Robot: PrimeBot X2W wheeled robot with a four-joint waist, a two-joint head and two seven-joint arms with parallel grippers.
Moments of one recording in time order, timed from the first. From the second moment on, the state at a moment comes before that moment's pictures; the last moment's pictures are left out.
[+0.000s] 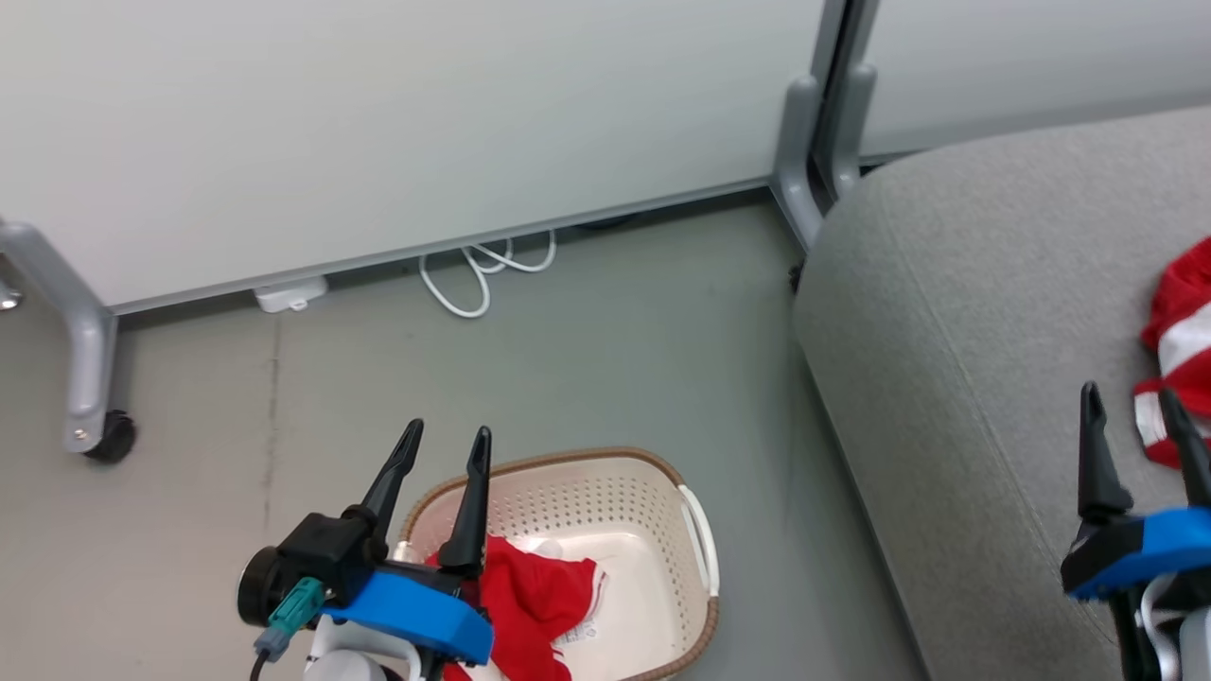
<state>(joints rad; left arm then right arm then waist) -0.14 0.09 -0.27 0.30 -0.31 -0.13 -0.26 -0.22 -0.16 -0.26 0.37 0.09 0.13 -0.19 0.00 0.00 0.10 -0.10</state>
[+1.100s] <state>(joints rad) -0.07 0.12 -0.12 0.37 -0.30 -0.13 -0.26 0.04 -0.05 -0.06 0.04 0.08 0.13 -0.10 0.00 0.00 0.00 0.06</state>
